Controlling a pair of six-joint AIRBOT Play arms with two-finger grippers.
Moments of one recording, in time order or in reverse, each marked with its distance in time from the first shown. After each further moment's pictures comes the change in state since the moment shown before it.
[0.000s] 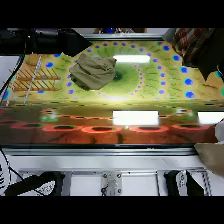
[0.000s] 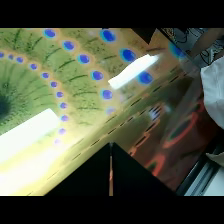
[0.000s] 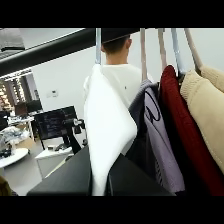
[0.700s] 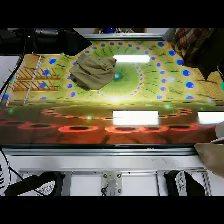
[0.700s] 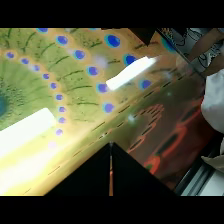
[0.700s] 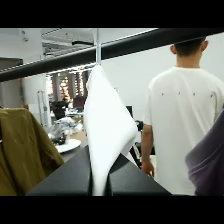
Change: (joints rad) left arm 0.000 0.000 0.000 -0.002 0.003 -0.029; right arm 0.185 0.049 -0.064 -0.172 0.119 0.057
